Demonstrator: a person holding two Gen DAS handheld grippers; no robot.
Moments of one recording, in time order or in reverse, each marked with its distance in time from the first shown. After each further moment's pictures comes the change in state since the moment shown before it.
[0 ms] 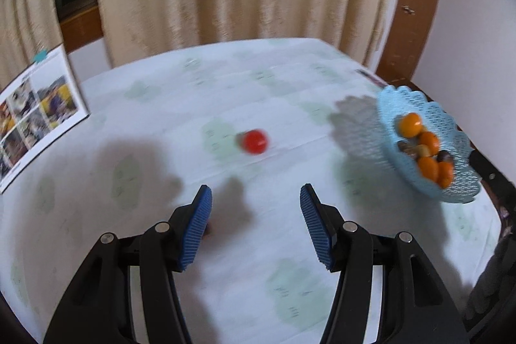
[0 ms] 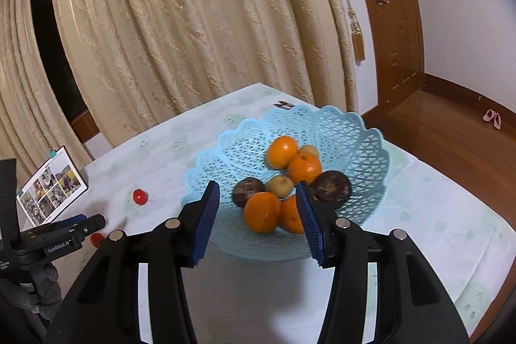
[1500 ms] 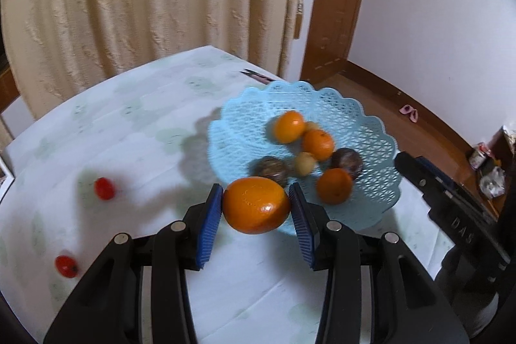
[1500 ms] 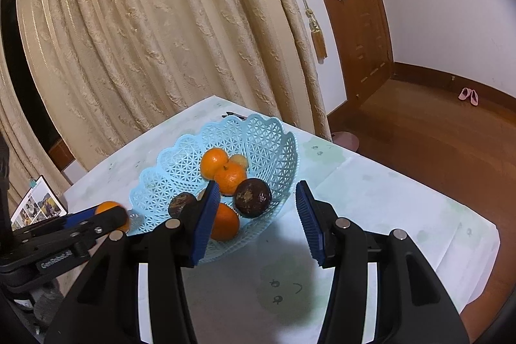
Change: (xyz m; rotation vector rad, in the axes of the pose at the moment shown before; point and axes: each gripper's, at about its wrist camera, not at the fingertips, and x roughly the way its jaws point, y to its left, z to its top) left arm 0.009 -0.160 0.022 0.233 -0.016 -0.243; right arm -0.016 -0.073 0.000 0.124 -0.040 -0.101
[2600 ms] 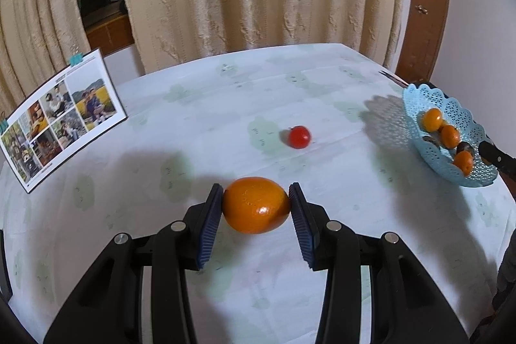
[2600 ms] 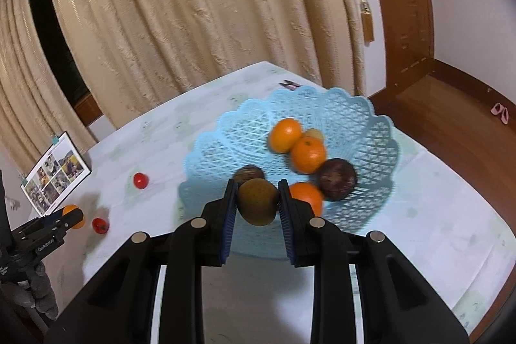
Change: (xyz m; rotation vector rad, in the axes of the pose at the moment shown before) left arm -0.072 0.152 -0.070 -0.186 -0.013 0.343; right arm 0.023 0.066 0.000 -0.134 0.152 0.121
